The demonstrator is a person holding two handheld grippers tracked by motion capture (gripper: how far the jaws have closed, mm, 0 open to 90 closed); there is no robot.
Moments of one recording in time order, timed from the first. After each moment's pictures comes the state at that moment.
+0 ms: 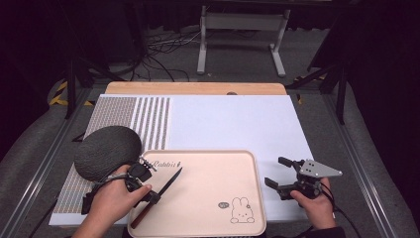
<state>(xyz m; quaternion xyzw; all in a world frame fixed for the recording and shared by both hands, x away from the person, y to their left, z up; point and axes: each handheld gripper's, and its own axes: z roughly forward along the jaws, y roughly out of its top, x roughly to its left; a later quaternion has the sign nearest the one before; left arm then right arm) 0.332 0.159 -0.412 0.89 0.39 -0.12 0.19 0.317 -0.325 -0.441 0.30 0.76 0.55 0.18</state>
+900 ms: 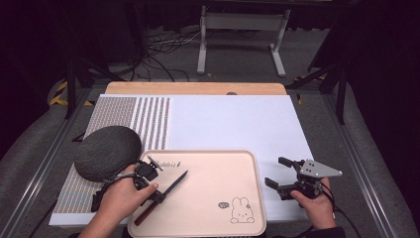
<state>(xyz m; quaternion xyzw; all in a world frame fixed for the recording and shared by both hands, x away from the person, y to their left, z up) 0.341 0.148 -0.431 0.89 0.40 -0.13 0.18 0.317 -0.326 -0.441 0.30 0.76 0.55 0.18</state>
